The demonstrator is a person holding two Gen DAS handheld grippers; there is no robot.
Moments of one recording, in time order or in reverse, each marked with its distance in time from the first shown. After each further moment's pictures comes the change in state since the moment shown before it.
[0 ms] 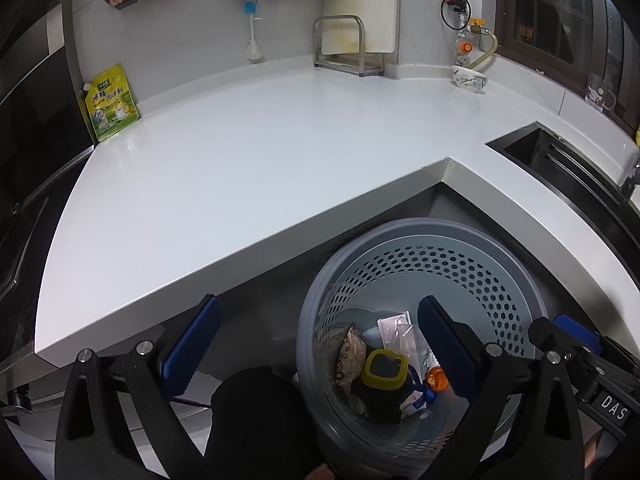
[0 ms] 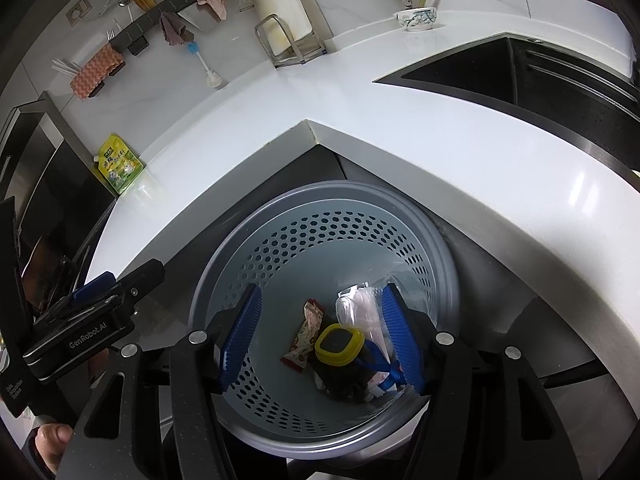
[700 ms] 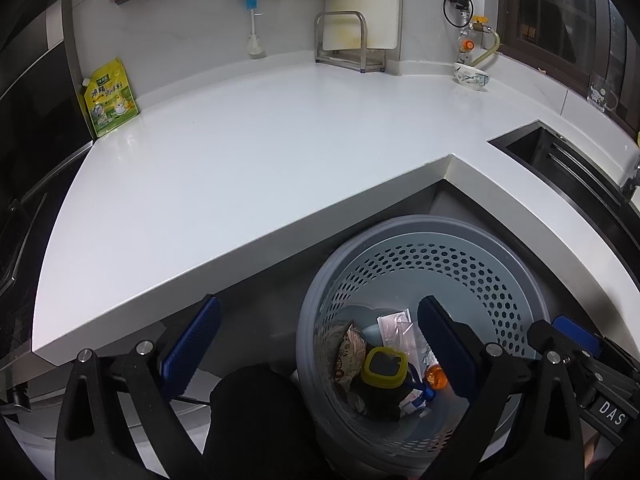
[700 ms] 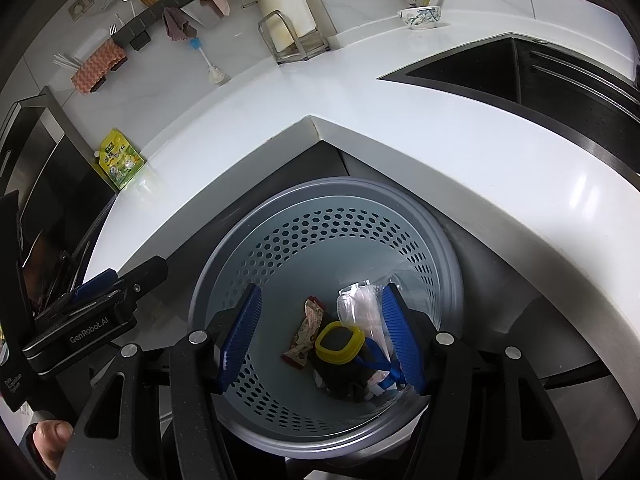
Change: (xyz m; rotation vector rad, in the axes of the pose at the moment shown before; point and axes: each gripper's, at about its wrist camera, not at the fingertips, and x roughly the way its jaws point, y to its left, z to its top) left arm 0.003 0.001 0.000 -0.002 0.011 -0.003; right arm 0.002 0.002 -0.001 -0.010 0.009 0.002
